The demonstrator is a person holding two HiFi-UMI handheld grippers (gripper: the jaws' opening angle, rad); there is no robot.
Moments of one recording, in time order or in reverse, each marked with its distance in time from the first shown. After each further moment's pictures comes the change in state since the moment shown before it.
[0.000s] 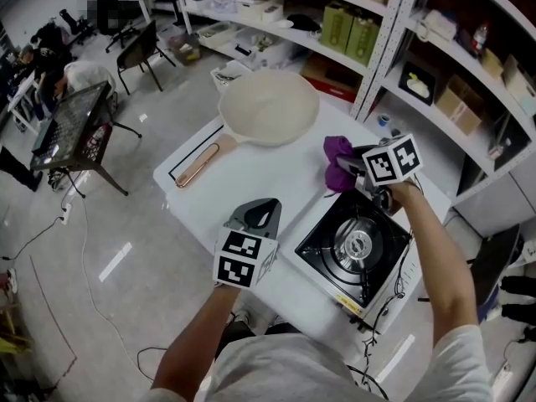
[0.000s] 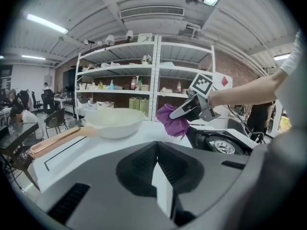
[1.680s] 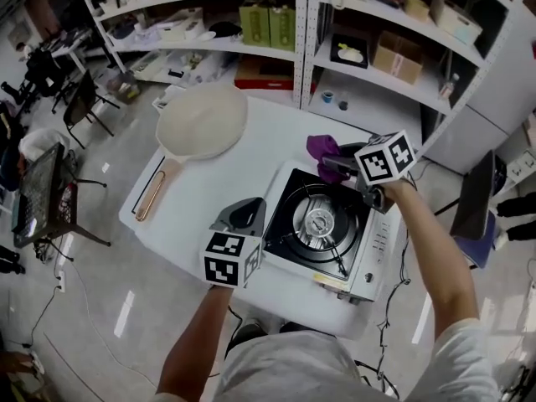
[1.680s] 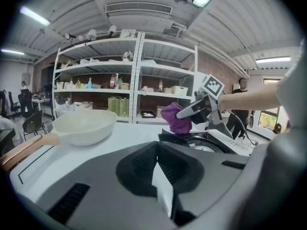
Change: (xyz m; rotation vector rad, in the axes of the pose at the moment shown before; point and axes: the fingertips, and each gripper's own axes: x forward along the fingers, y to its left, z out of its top) left arm 0.029 -0.069 0.014 0.076 0.016 -0.206; right arm -0.103 -0.010 -0.067 0.181 -0.149 -0.091
